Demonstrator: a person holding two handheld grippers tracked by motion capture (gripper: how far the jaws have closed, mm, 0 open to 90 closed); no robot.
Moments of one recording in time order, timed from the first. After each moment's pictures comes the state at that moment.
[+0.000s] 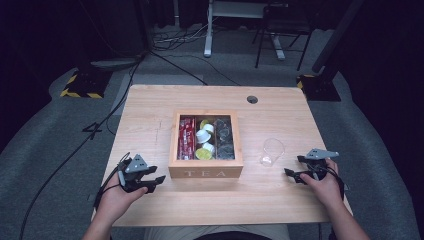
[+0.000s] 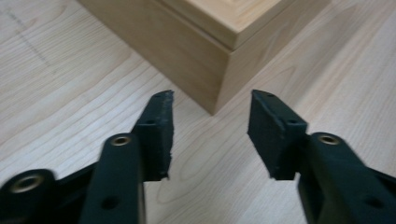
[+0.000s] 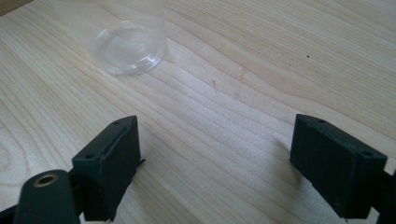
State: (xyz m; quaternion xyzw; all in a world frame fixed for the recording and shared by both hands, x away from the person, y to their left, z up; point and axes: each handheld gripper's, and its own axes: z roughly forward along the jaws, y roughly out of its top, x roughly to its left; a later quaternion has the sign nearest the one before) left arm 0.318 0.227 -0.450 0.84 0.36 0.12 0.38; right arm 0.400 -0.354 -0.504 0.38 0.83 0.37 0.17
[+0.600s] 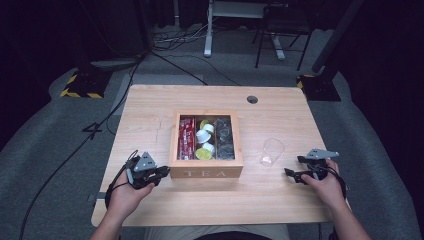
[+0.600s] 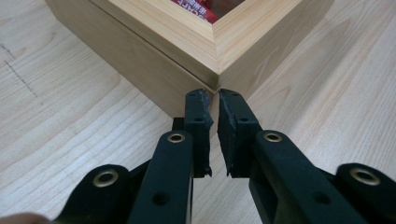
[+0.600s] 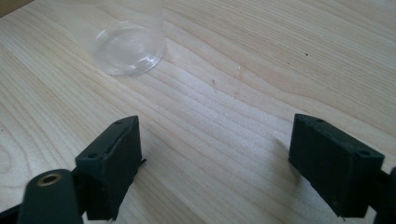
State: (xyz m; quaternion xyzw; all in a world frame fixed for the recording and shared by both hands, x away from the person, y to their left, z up) left arm 0.327 0.211 -0.451 0.84 0.35 0.13 0.39; right arm 0.399 -0.353 -0.503 0.39 0.83 0.36 0.17
